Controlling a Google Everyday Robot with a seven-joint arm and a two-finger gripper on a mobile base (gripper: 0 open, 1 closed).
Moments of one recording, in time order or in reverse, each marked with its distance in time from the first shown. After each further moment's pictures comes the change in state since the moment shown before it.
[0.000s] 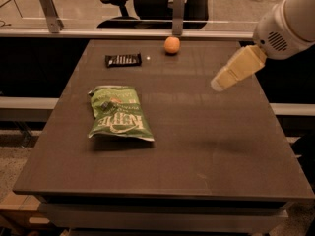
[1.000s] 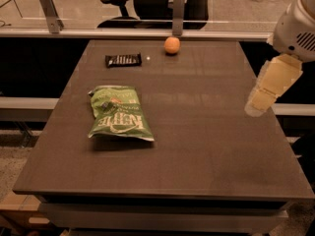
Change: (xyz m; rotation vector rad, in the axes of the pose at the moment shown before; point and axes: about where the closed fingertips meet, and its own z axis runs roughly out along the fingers) arm 0.043 0.028 -0.042 -0.123 0.269 -0.216
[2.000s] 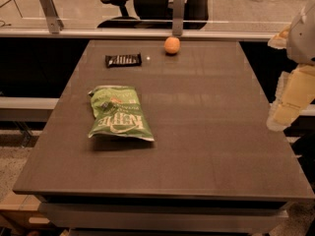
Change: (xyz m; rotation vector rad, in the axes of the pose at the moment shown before) arm 0.016 0.018 -0.012 -0.010 0.010 -0.195
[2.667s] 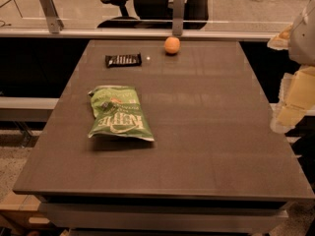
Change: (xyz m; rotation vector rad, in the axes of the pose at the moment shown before) arm 0.004 0.003 -0.002 -0.014 0.001 -0.023
